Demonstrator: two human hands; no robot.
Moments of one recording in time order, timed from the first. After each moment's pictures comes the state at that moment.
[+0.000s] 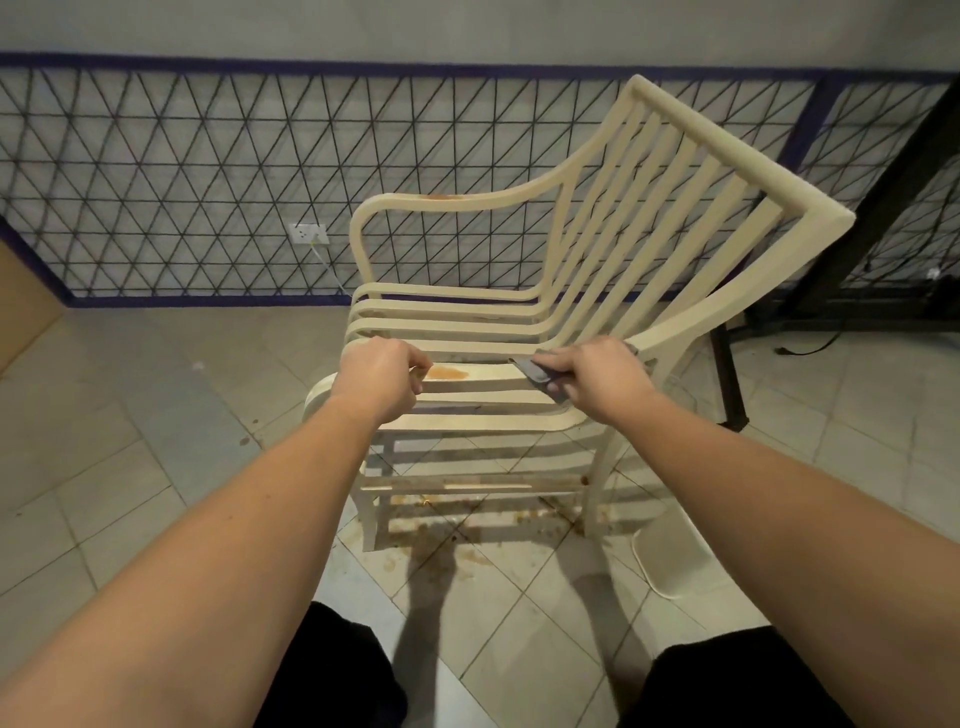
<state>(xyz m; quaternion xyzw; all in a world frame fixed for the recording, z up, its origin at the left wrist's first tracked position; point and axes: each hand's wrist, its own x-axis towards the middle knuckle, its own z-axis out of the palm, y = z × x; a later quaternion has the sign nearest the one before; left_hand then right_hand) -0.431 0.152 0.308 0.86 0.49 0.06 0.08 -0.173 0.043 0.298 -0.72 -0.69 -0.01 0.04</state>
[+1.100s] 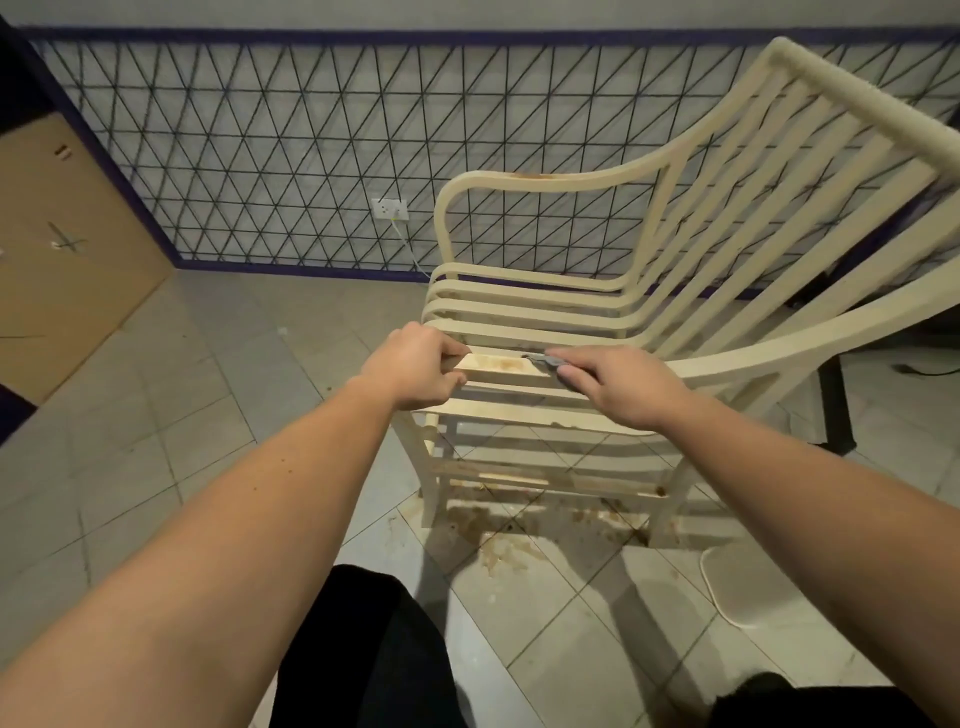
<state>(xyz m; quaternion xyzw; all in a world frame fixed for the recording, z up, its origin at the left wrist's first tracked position) -0.493 0.190 0.293 0.88 0.46 0.04 0.13 -0.225 0.087 0.285 -0.65 -0.74 0.11 0.12</state>
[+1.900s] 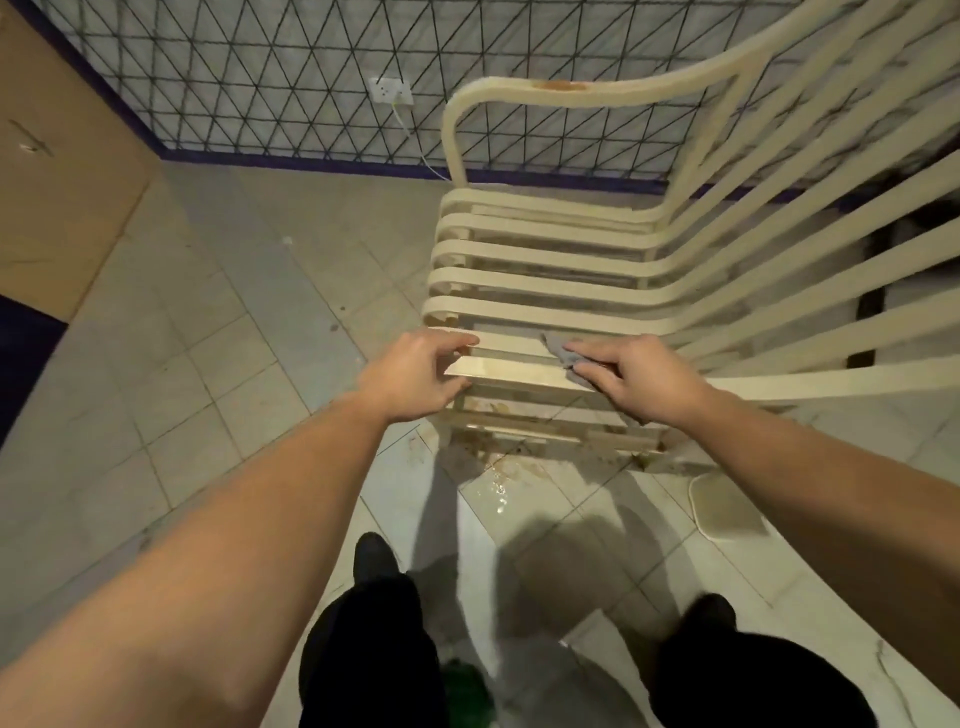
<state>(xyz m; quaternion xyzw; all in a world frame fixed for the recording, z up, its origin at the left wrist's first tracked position) -0.498 0.203 0.314 0.84 0.45 0.03 0.29 -0.200 0.122 0.297 -0.60 -0.75 0.24 0.12</state>
